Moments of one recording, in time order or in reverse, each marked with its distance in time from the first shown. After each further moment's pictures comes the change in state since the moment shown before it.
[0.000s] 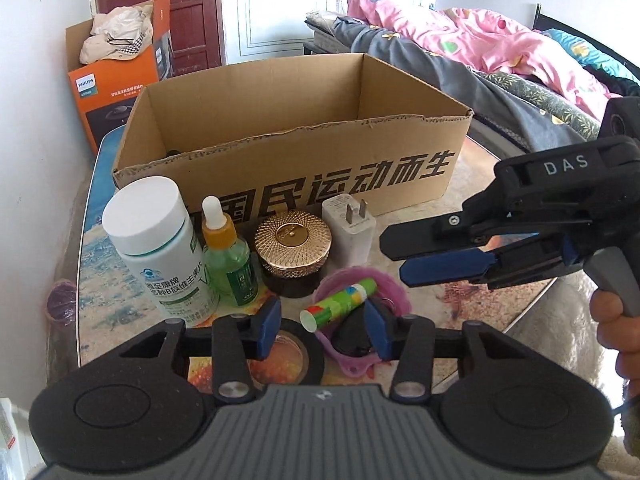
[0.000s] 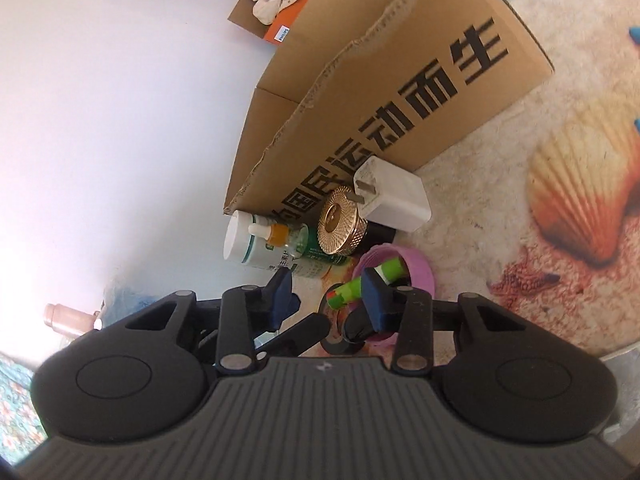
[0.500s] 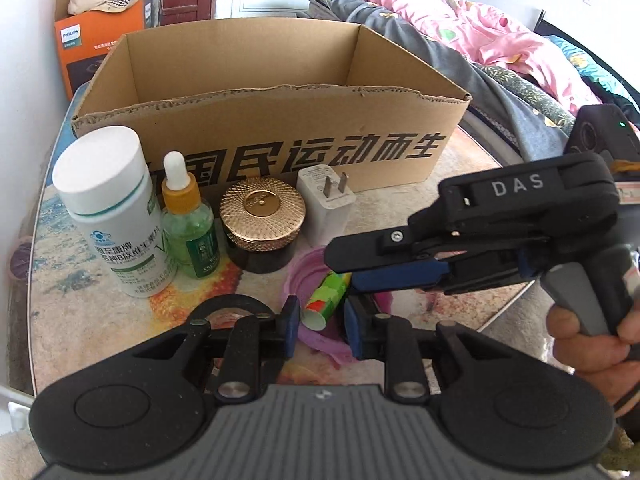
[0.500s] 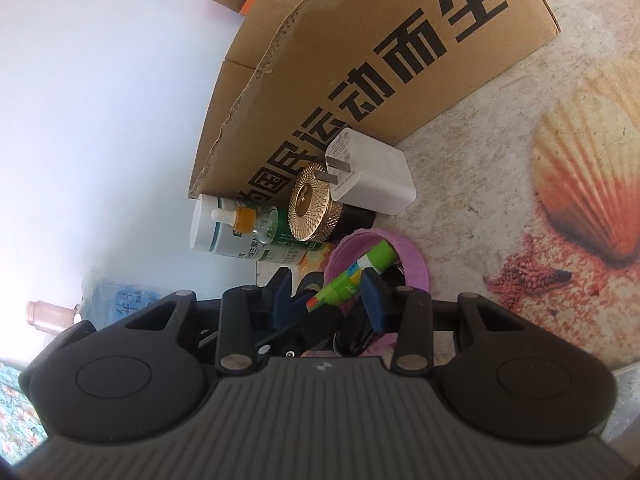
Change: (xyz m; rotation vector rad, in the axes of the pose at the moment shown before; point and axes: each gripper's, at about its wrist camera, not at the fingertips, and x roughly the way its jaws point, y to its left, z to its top) left arm 0.013 0.001 -0.004 -0.098 0.089 -0.130; right arm 0.036 0.001 0.013 -0.004 0.079 -0.091
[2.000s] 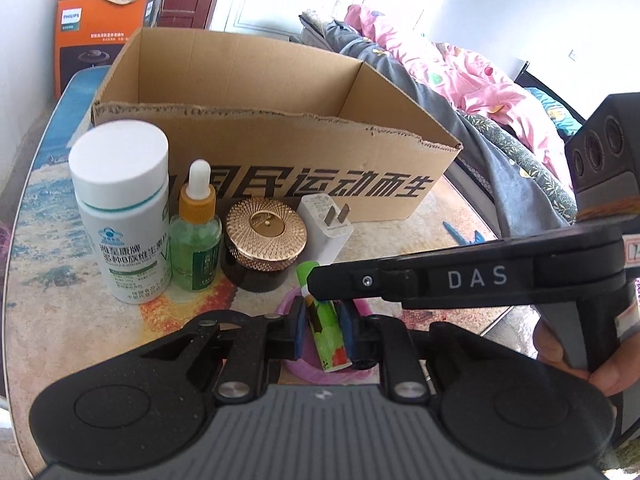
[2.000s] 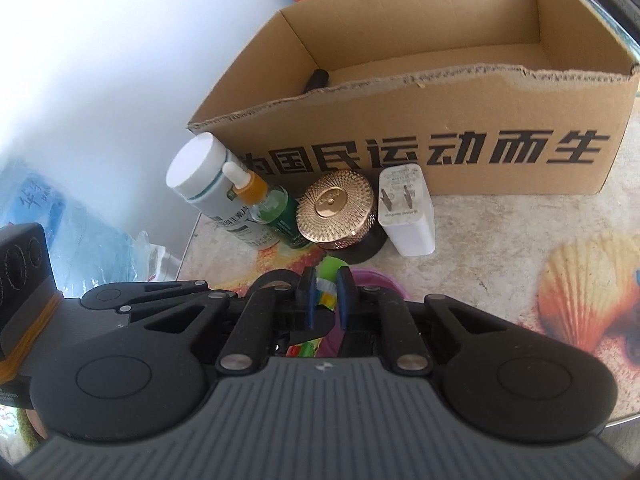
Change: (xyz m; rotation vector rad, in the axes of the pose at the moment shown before) left arm -0.015 0.031 0.000 -0.097 -0.111 -0.123; right arm 0.022 0.087 -0.017 -0.495 -0.029 -0.309
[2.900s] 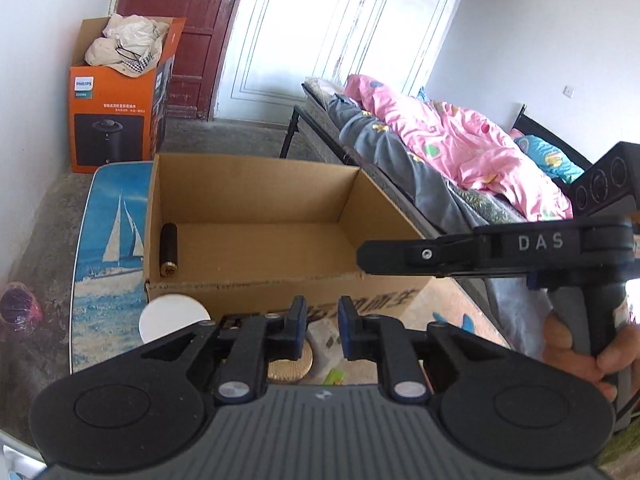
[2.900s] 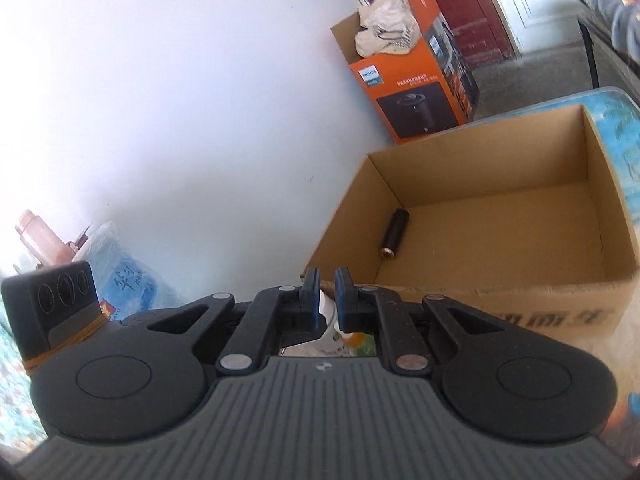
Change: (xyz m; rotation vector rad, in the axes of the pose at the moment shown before) left arm -0.053 -0.012 0.060 0.037 -0.139 0.038; right arm -0.075 -0.015 0.060 0.063 -0.184 0.239
